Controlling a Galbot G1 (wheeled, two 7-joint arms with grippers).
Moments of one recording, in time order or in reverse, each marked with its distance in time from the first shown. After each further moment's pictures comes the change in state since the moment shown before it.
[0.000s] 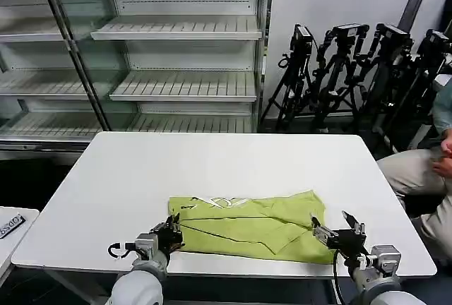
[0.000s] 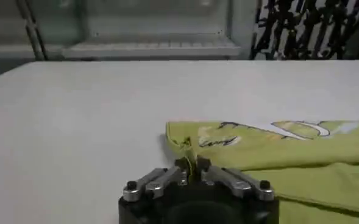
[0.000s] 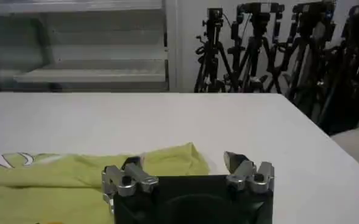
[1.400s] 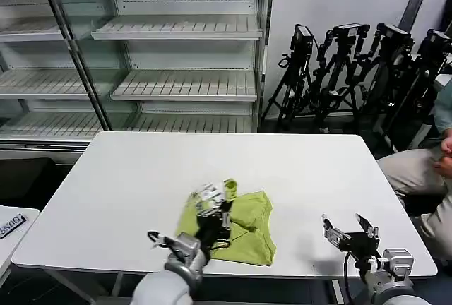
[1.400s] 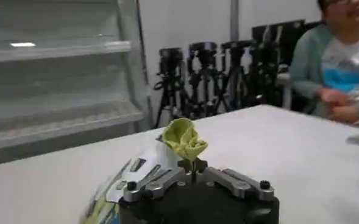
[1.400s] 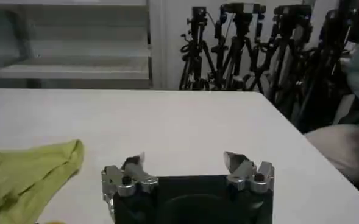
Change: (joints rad) left arm -0.083 -0.179 0.174 -0.121 0.329 0.012 0.352; right arm -0.041 0.015 0.073 0.011 -0.013 -0.001 -0.002
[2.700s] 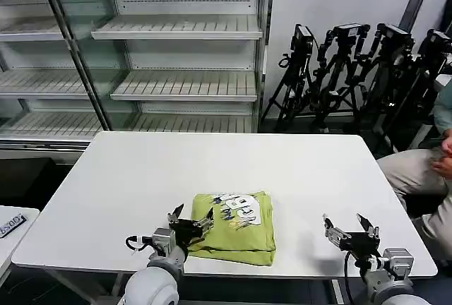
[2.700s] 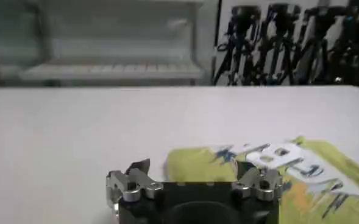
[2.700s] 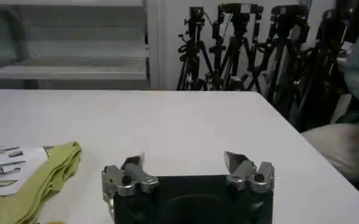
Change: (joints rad) left arm 0.036 0.078 -0.110 0.082 -0.302 0.000 -0.310; right arm 0.008 0.012 -0.003 -0.013 -0.011 0.003 -0.008
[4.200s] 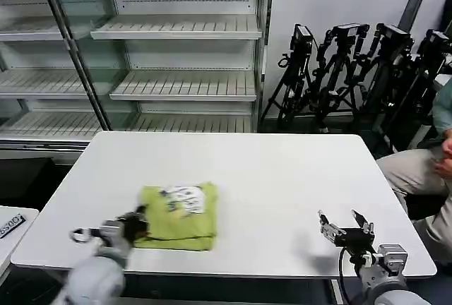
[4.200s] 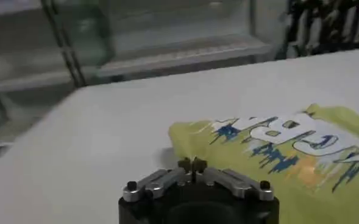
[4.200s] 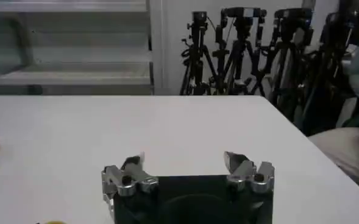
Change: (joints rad) left arm 0.073 0.269 -0.337 0.072 -0.055 0.014 0.122; right arm 0.045 0.013 -0.038 -0.017 -0.011 0.004 0.002
